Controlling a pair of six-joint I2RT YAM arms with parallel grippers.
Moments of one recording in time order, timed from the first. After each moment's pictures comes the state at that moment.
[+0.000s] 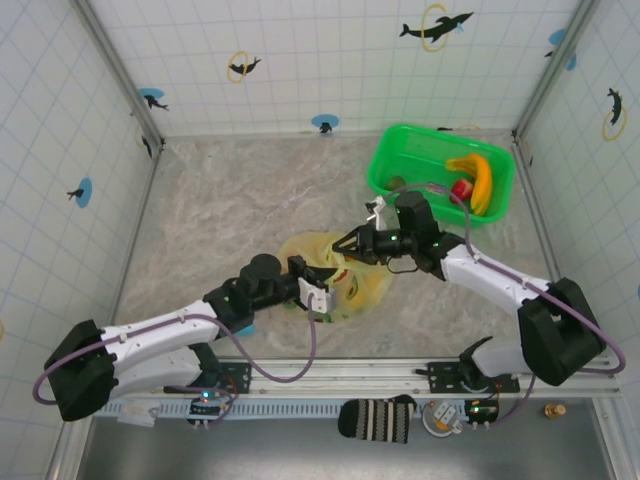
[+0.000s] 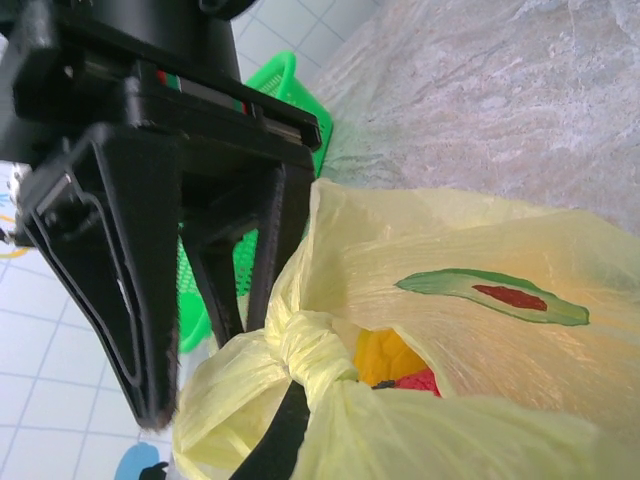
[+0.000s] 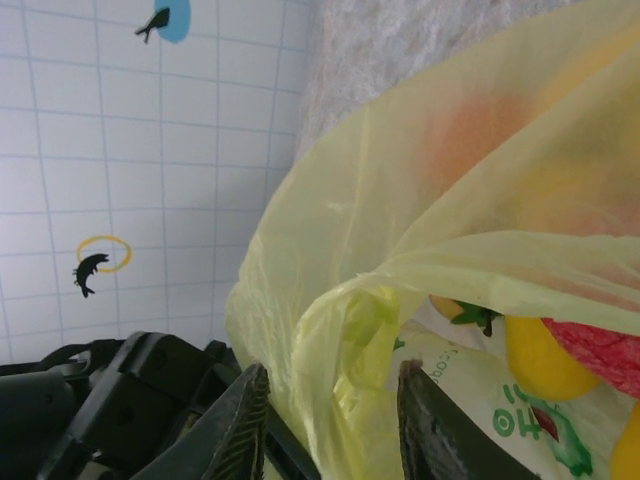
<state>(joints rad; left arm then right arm) -0.96 1.03 0.45 0.26 0.18 1.03 0.61 1.37 0.78 0.03 -0.82 0.95</state>
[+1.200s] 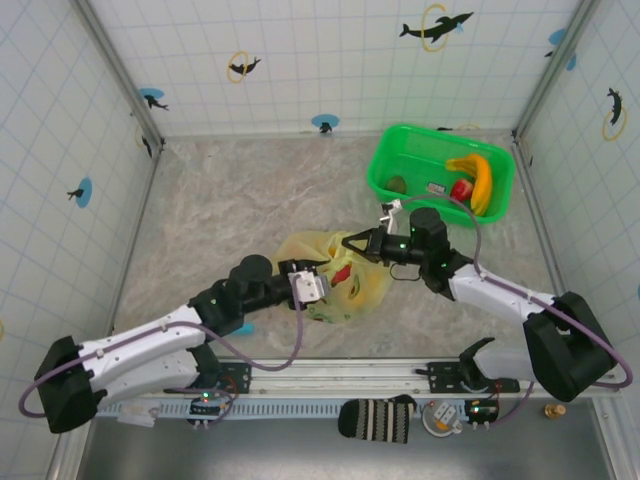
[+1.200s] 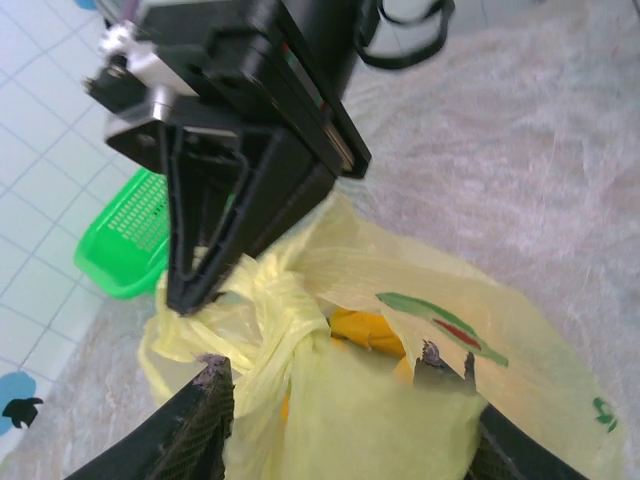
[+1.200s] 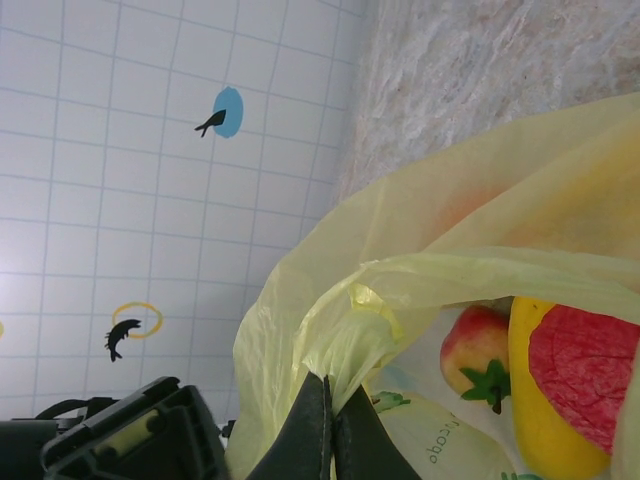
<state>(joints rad) -0.98 0.88 0.49 0.08 0.17 0.59 0.60 1.27 0.58 0.40 -0.67 1.10</state>
